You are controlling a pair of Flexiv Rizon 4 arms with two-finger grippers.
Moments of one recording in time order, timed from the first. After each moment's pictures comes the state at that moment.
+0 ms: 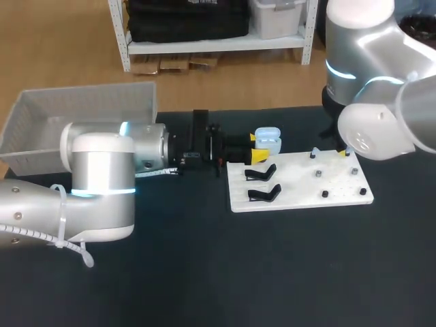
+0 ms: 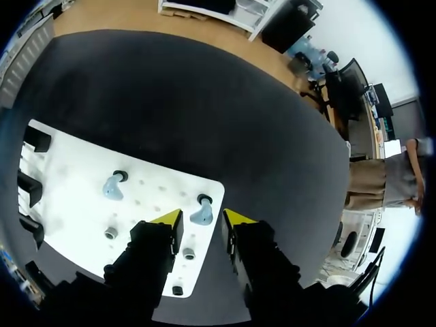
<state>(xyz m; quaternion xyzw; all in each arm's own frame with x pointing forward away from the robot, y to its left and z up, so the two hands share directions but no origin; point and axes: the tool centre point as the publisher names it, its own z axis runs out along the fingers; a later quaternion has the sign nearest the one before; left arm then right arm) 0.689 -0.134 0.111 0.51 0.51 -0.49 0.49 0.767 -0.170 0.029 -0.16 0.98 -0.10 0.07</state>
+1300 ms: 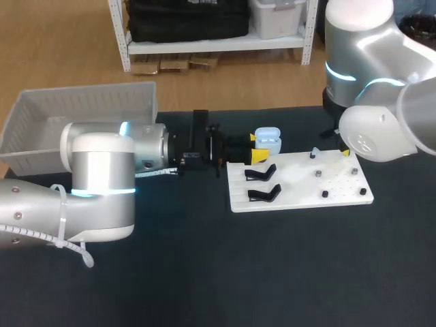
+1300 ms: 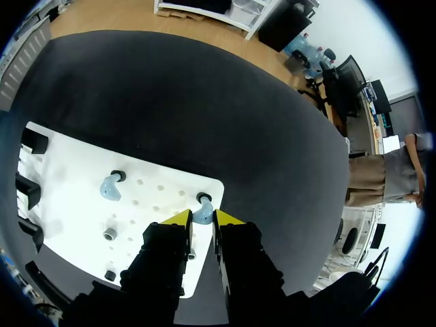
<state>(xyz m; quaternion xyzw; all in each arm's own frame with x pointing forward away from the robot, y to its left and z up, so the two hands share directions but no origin) 0.689 -0.134 0.111 0.51 0.51 -0.49 0.49 0.764 -0.170 0.030 -0.14 0.98 -0.10 0.07</state>
